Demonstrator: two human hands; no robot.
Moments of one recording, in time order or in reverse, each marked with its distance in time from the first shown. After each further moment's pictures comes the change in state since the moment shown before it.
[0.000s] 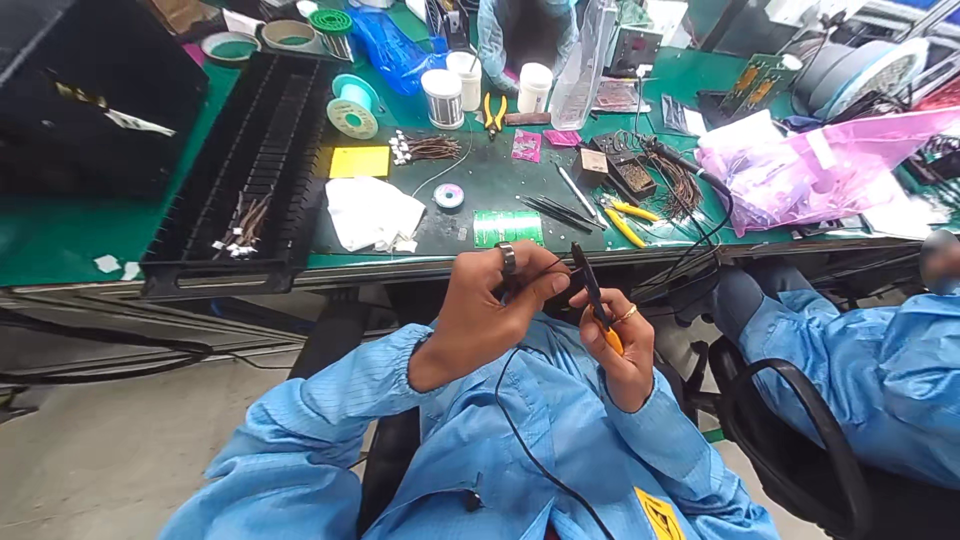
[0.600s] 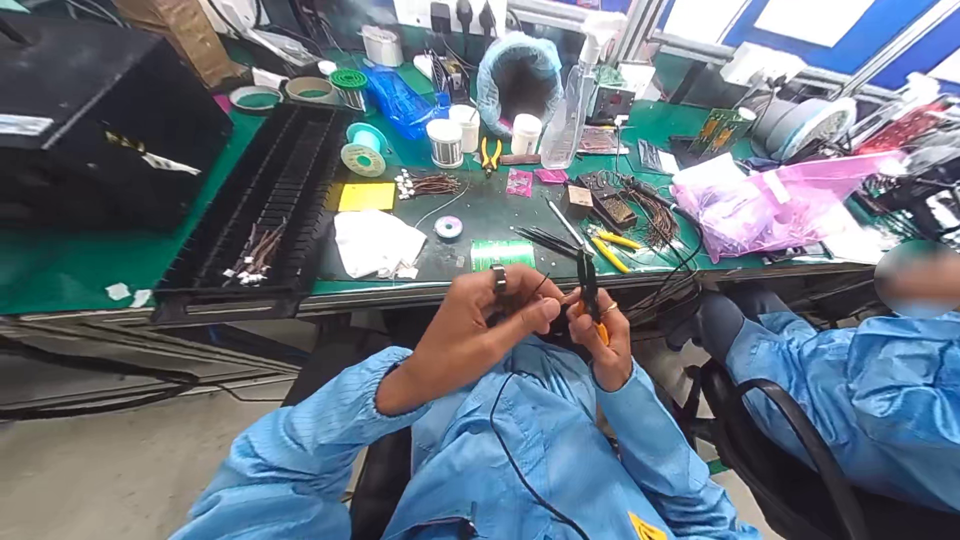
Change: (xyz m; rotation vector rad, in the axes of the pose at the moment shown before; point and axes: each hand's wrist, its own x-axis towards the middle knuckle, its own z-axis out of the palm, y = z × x) left_hand 0.006 0.018 -0.018 -0.179 -0.178 -0.057; right_hand 0.019 0.038 -0.012 0.034 -0.006 -0.039
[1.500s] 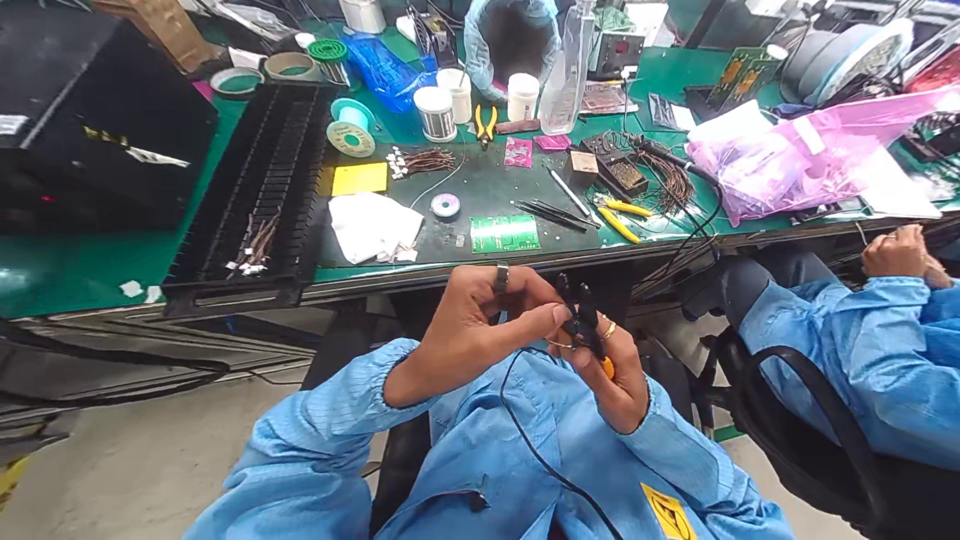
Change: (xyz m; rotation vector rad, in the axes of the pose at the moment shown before) left_hand -0.011 -0.002 0.010 -0.124 -0.019 -0.048; right_hand -0.030 -0.053 0.025 -0.045 -0.143 -0.065
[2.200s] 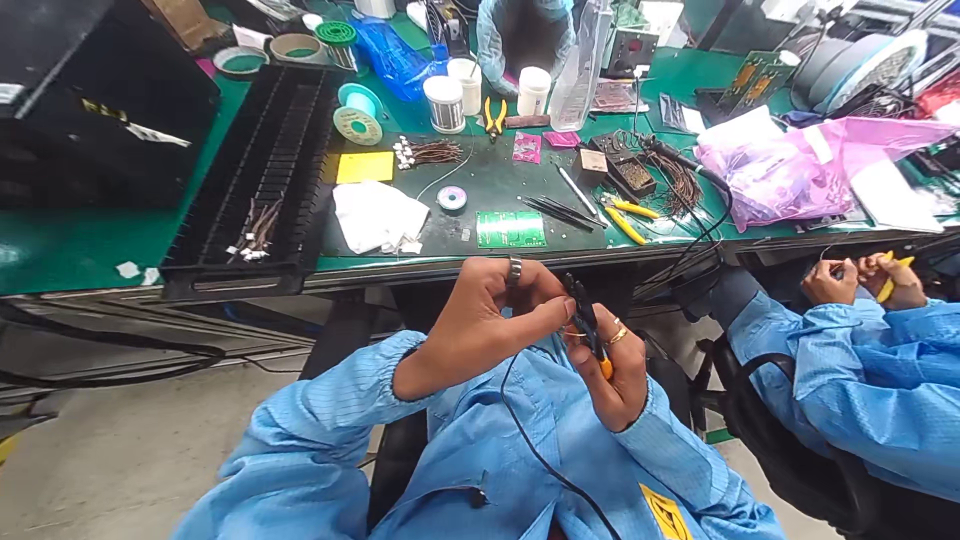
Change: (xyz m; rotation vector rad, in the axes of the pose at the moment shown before) left_hand 0.001 0.000 0.001 0.064 0.057 -0.034; right_hand -0.002 0.005 0.003 -0.319 0.084 -0.046
